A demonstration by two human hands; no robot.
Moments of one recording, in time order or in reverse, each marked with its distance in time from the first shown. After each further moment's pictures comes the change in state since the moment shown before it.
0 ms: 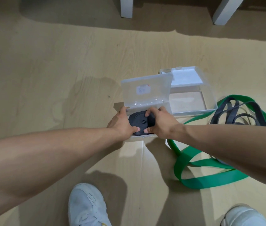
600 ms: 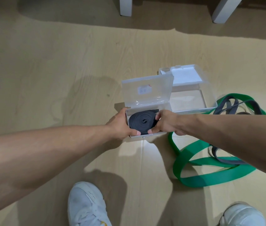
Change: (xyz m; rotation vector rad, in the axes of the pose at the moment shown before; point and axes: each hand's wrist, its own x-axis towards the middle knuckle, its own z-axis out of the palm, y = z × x) left_hand -0.002 -0.006 -0.010 -0.095 -0.161 0.057; right_hand 0.001 0.006 -0.012 0.406 -0.196 0.317
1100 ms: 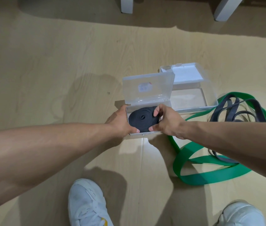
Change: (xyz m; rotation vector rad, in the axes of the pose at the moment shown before) left_hand 0.000 -0.001 0.003 0.081 0.067 -0.031; right_hand -0.005 0.016 0.009 0.089 0.151 -0.284
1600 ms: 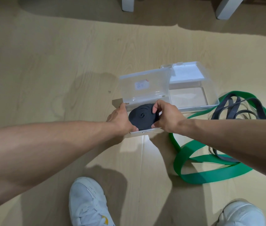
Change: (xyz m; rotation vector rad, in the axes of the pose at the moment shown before) left_hand 0.003 0.003 0.002 0.081 0.047 -0.064; right_hand 0.007 -0.006 -0.004 -0.255 0.056 -0.073
